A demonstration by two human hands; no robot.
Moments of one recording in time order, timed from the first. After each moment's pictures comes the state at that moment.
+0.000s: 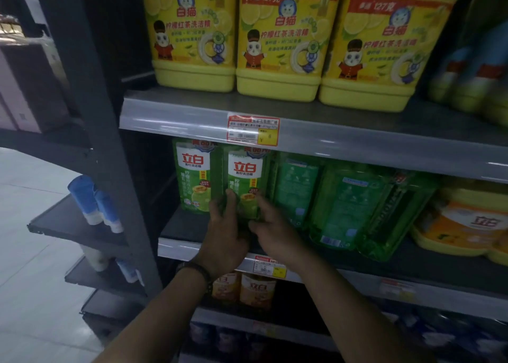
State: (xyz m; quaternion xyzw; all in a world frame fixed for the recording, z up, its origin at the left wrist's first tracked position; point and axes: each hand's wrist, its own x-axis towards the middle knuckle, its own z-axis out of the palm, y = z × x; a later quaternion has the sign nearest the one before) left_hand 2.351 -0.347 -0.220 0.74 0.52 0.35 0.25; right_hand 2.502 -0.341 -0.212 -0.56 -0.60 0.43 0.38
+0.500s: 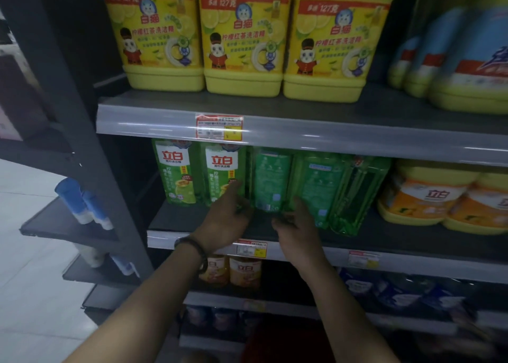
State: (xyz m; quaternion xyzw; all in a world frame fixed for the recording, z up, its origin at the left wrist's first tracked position) left_hand 2.386 -0.367 -0.162 0.73 0.50 0.30 0.36; right_hand 2.554 -0.431 -0.179 -0.67 -0.44 0.37 0.47
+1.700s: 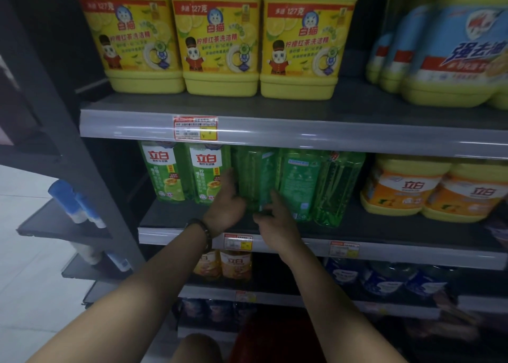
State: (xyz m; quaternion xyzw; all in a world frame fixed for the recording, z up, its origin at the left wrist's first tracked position) left_hand 2.428 -0.362 -0.153 0.68 0.44 0.37 0.45; right_hand 2.562 -0.424 -0.173 -0.64 -0.47 0.41 0.44
